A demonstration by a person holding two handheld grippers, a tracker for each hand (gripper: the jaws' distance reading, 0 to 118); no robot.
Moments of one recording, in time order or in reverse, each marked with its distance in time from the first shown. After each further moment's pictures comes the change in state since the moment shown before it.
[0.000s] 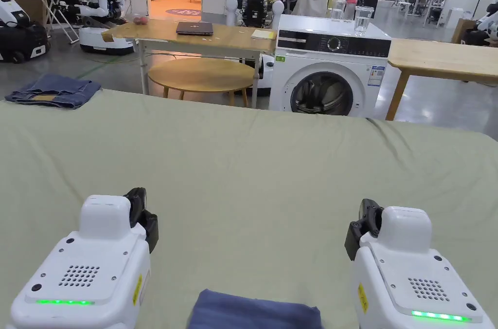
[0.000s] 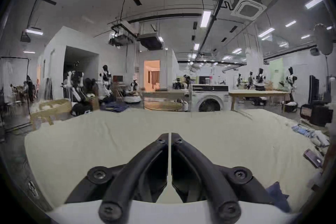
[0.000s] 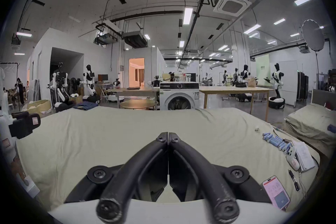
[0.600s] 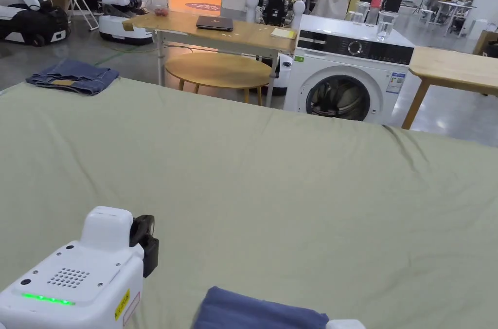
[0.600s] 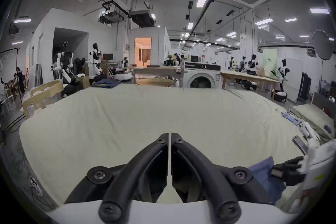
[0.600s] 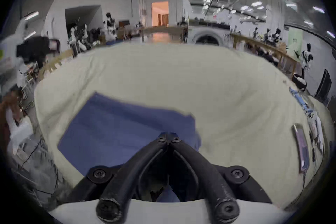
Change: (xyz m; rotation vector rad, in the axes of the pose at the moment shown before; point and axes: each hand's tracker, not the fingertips) left arm -0.028 -0.019 0.007 -0.240 -0.092 0.022; right arm -0.030 -0.116 0.023 -0.603 0.203 0.102
